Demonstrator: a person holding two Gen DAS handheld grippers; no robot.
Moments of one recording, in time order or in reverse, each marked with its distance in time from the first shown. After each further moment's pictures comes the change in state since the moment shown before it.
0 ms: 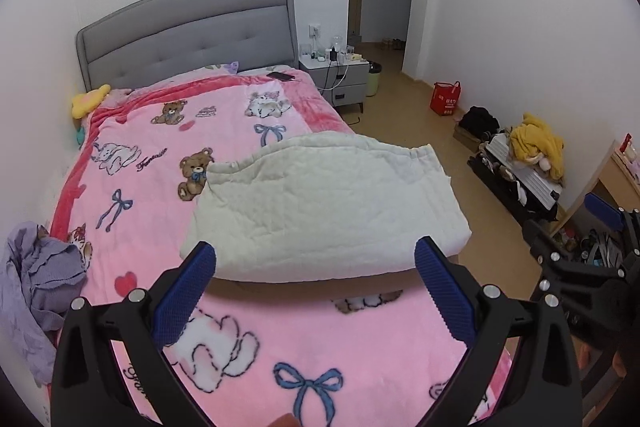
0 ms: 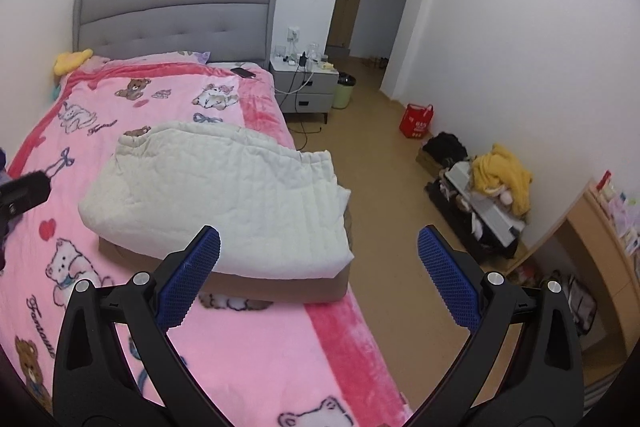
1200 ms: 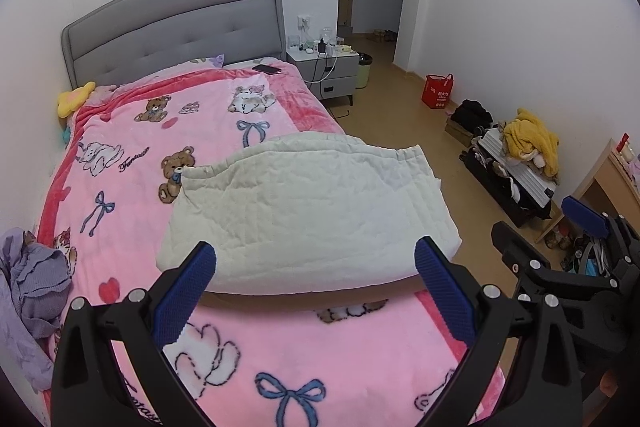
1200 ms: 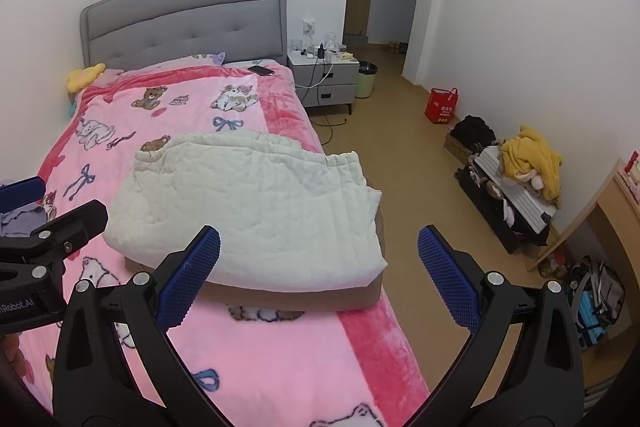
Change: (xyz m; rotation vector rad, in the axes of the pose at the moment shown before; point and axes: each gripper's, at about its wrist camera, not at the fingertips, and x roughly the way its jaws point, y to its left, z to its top) left arm 0.031 -0.022 0.026 -0.001 0.029 -0.026; right arm 0.031 -0.005 0.024 0.076 0.027 0.113
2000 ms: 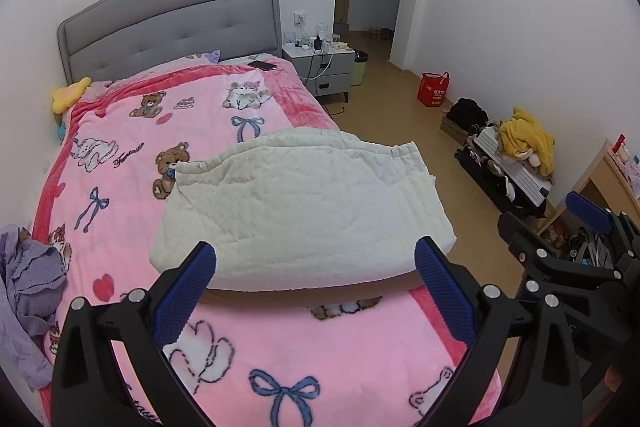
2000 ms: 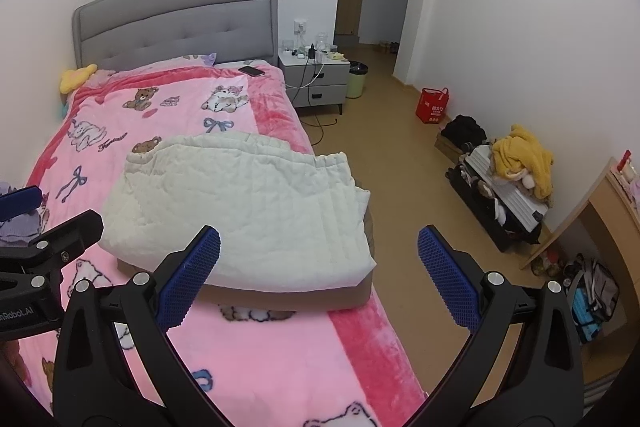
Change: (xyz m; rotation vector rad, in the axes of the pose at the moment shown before) left arm 0.003 0.000 -0.003 -0.007 0.011 -0.018; right arm 0.003 -0.005 0.002 0.000 -0.004 -0.031
